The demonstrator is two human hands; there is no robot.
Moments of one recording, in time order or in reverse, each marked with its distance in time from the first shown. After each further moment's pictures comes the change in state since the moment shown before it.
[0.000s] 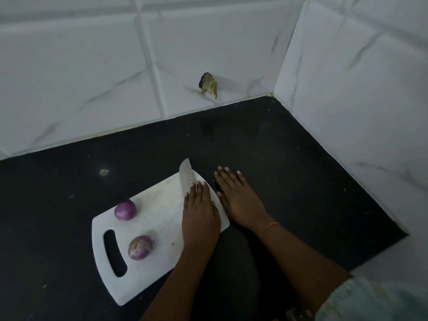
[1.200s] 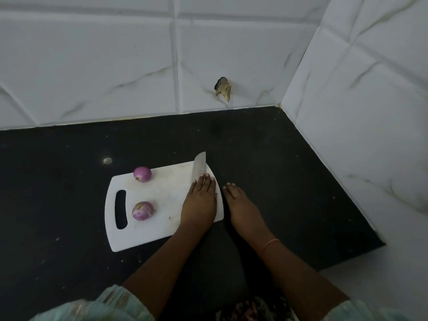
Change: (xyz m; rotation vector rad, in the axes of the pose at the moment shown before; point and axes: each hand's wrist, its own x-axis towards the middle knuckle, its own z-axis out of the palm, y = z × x) left_hand -0.003 -0.011 0.003 0.307 -0.037 0.193; right_hand -0.055 -0.027 -0.024 0.121 -0.079 0.059
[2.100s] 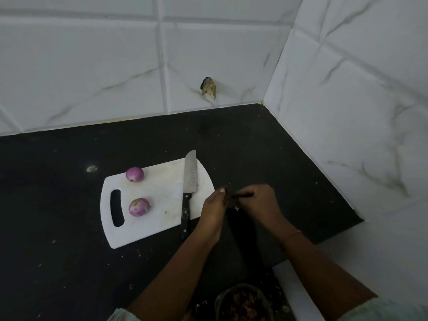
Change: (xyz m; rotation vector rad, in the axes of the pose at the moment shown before) left_hand -0.043 0.059 -0.014 -1.915 -0.167 -0.426; right_hand -0.044 0.002 -0.056 0.613 0.243 0.316
